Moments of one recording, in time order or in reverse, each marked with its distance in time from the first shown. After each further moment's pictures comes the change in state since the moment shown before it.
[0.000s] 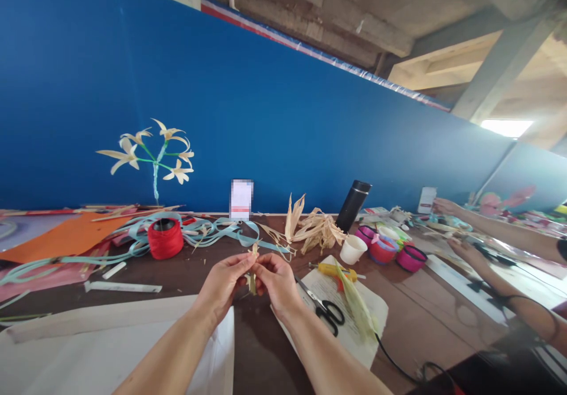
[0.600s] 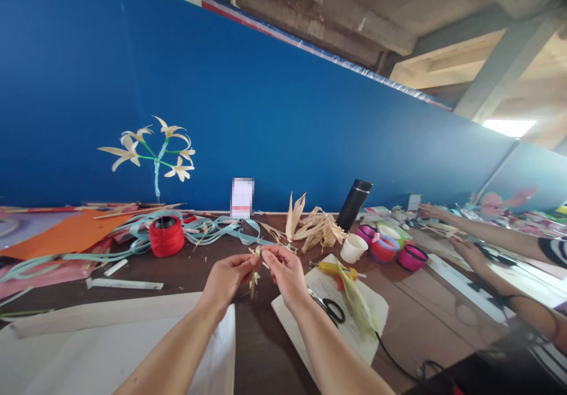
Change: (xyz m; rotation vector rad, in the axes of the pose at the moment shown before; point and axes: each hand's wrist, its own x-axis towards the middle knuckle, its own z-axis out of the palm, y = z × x) left_hand 0.006 -0.006 -0.004 0.158 0.067 0.019; right_hand 0.005 -0.017 -0.015 -0.214 0.075 -0.071
